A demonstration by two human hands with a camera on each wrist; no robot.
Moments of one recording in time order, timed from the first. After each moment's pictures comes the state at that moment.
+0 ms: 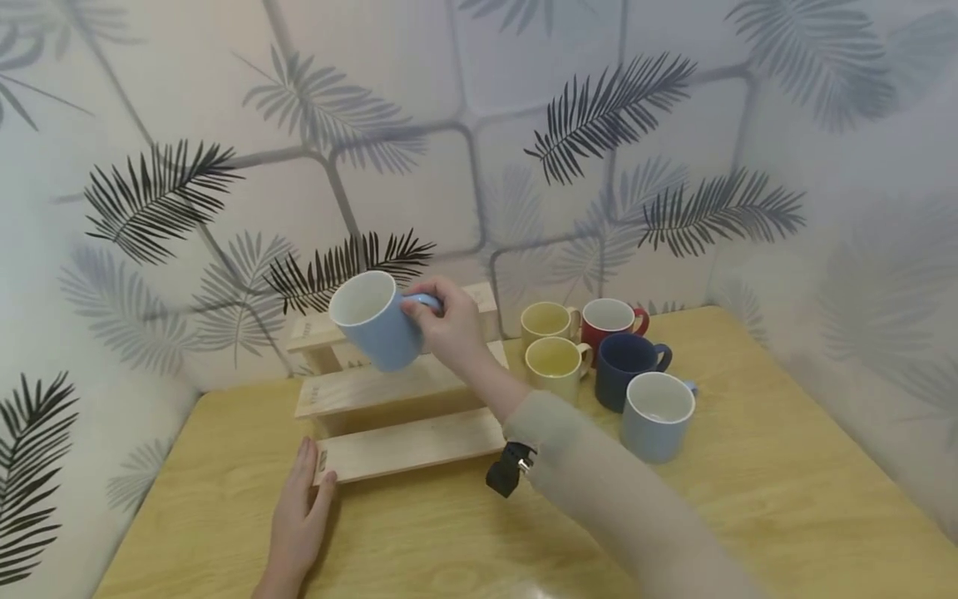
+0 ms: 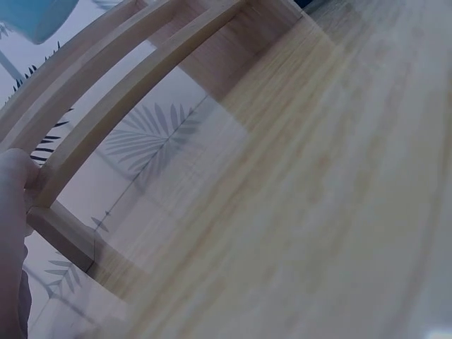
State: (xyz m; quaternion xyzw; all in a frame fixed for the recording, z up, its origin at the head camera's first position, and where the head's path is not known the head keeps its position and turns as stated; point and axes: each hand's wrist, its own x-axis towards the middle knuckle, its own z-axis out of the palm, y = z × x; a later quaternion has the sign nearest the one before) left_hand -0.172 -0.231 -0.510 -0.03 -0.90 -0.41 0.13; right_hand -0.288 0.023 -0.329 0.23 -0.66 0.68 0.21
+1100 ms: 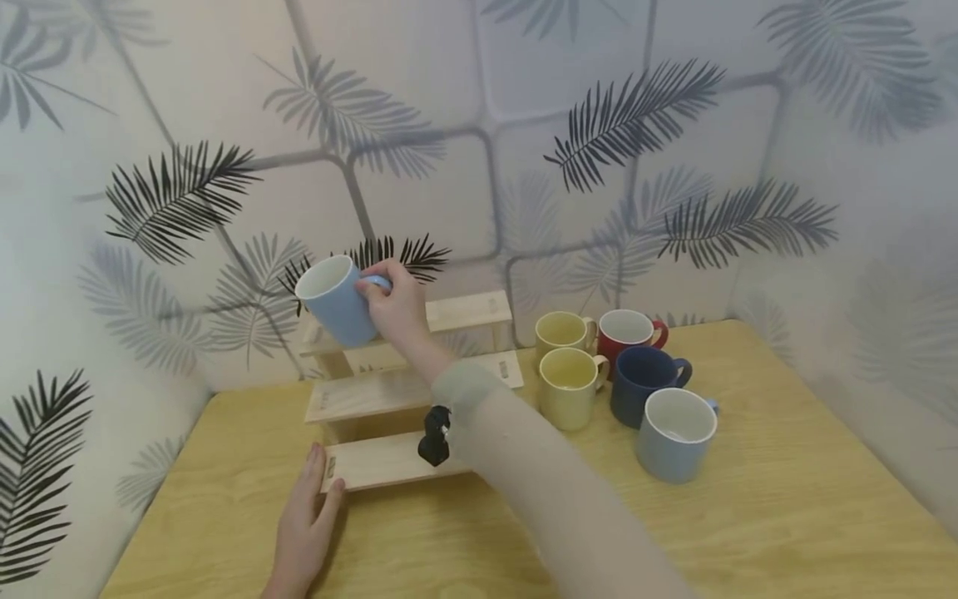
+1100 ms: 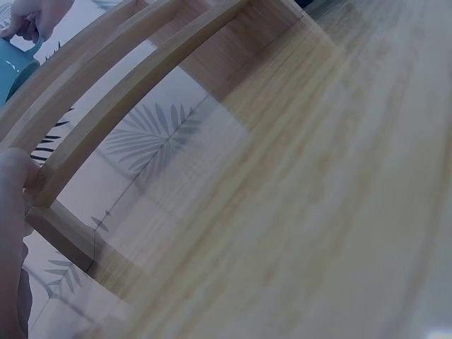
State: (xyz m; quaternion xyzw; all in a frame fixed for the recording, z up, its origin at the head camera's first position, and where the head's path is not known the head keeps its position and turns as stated) left_hand -0.171 -0.231 -0.509 -0.02 -0.90 -0.41 0.14; right_hand -0.347 -0.061 -0.323 0.18 -0.72 0.65 0.18
